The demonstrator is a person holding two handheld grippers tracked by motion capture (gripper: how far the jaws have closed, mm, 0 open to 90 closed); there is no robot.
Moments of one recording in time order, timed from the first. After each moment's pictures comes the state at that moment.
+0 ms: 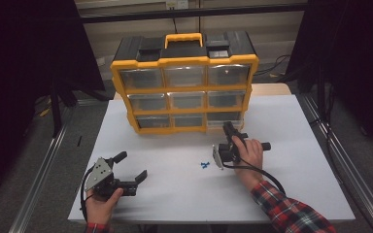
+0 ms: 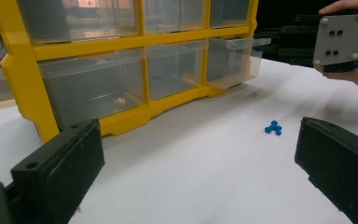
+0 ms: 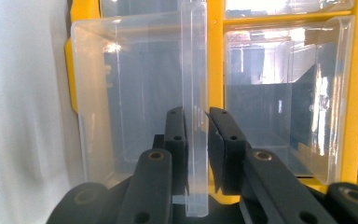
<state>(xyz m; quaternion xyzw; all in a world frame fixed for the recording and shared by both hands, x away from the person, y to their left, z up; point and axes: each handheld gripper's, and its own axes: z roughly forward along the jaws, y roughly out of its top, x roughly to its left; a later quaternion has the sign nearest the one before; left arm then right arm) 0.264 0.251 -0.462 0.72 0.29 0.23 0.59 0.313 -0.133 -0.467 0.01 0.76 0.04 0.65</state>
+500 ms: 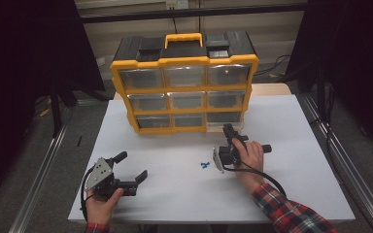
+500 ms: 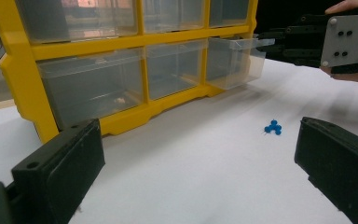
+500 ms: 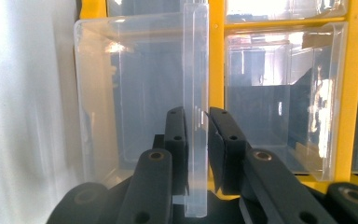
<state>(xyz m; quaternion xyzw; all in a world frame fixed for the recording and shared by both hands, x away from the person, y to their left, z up) 0.264 0.250 -0.462 0.72 0.29 0.23 0.59 0.305 -0.133 -0.469 0.01 0.76 0.05 0.65</state>
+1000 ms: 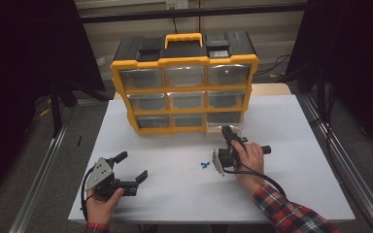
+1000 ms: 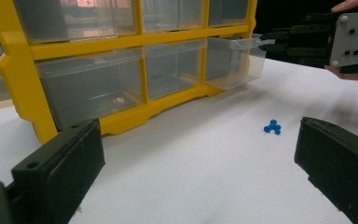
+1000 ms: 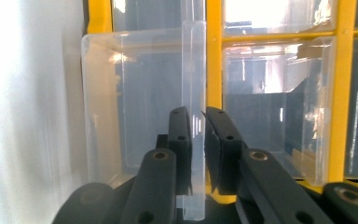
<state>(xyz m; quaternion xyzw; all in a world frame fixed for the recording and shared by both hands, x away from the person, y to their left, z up) 0.264 0.249 -0.463 0.72 0.29 0.22 0.60 0.300 -0.131 -0.465 0.00 0.76 0.06 0.64</state>
